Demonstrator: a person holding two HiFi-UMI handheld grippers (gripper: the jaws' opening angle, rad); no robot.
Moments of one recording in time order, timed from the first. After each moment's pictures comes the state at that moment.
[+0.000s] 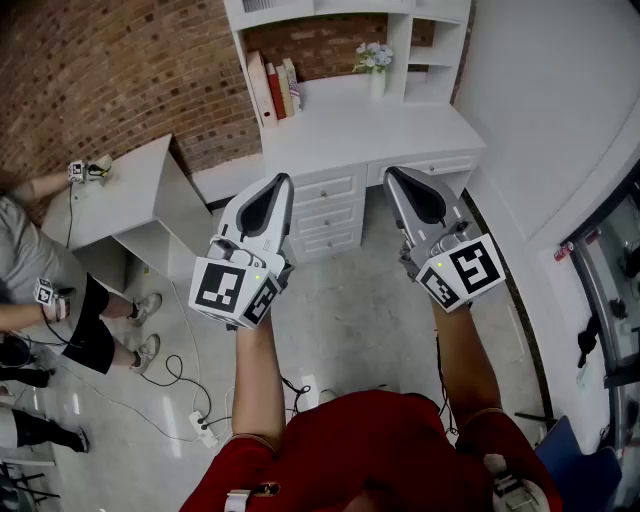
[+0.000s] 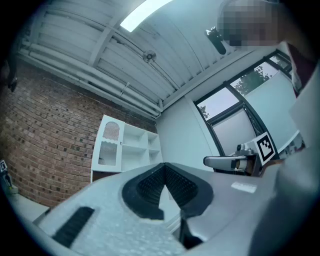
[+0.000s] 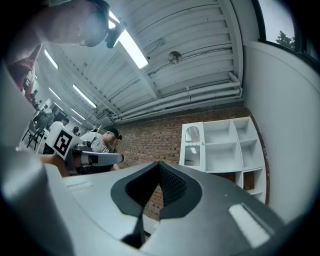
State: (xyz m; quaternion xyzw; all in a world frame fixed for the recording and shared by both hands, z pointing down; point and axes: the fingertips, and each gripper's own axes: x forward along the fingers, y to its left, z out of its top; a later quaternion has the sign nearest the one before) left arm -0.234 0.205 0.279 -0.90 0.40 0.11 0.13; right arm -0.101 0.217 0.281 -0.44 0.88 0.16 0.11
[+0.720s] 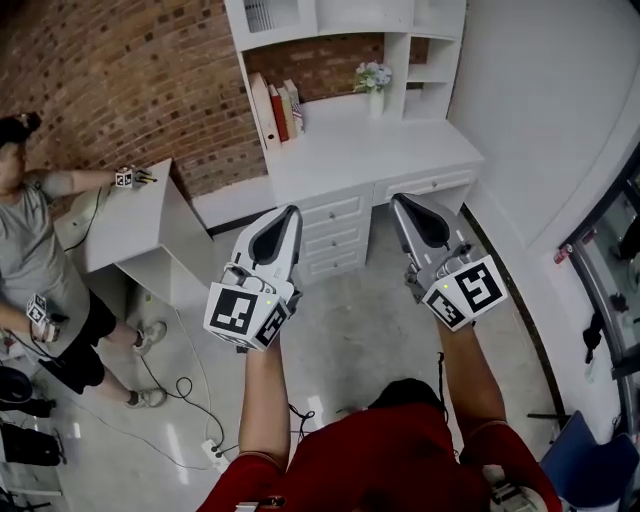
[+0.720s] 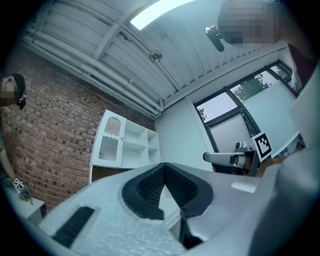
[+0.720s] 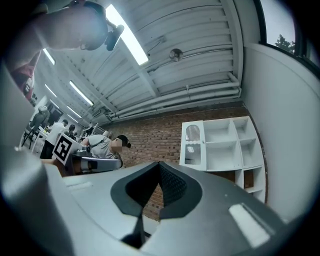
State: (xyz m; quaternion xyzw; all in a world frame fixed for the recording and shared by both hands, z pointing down) left arm -0.289 0.192 0.298 -0.92 0.37 0.11 0.11; right arm -0.152 0.214 0.287 -0.46 0.87 0.15 0.11
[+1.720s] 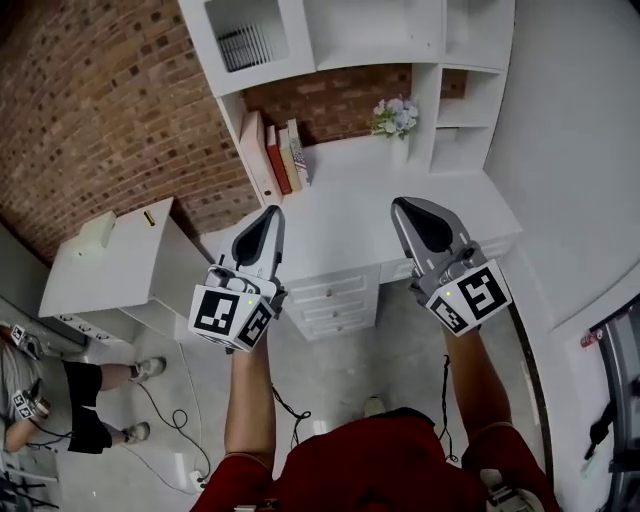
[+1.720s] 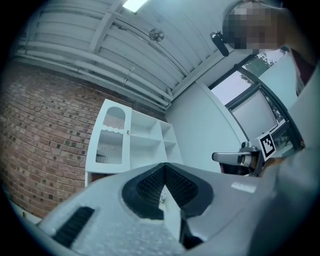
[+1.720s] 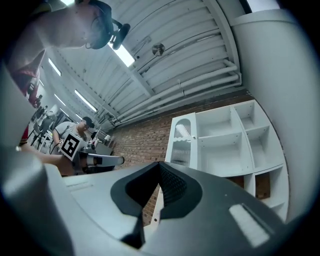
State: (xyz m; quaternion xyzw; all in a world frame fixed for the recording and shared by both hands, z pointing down) left arm -0.180 -0.109 0.267 -0.88 0.44 0.09 0.14; right arm -0.018 -0.095 0.268 -0.39 0.90 0.16 0.13
